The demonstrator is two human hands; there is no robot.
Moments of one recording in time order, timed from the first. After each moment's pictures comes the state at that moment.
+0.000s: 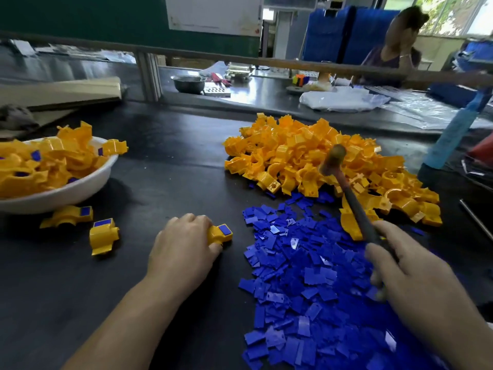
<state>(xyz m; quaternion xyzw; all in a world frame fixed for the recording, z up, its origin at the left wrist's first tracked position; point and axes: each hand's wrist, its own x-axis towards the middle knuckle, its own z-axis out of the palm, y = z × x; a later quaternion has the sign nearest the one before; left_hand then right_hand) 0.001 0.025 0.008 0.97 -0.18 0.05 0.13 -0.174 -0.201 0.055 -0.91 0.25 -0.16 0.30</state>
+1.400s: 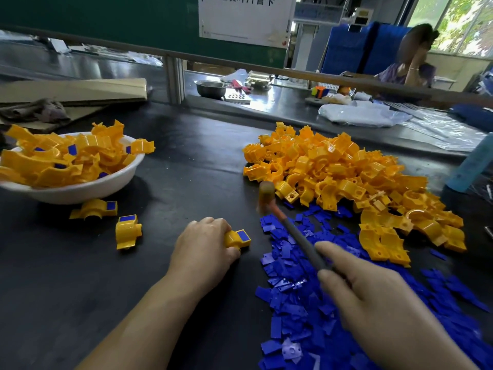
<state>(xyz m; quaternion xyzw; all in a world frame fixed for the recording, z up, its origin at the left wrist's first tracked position) 0.008 0.028 0.001 0.96 -0.17 0.06 0.21 -0.153 -0.141 0.078 -0.96 0.11 -0.04 0.26</state>
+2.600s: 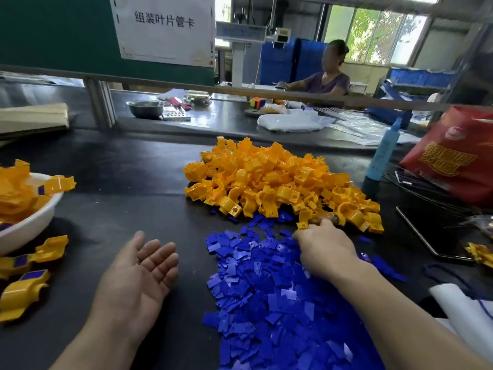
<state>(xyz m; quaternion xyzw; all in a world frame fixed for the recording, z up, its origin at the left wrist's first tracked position) 0.009 0.019 0.013 0.44 0.10 -0.20 0.87 -0.084 -0.246 0.041 -0.96 0.25 0.07 -0.09</state>
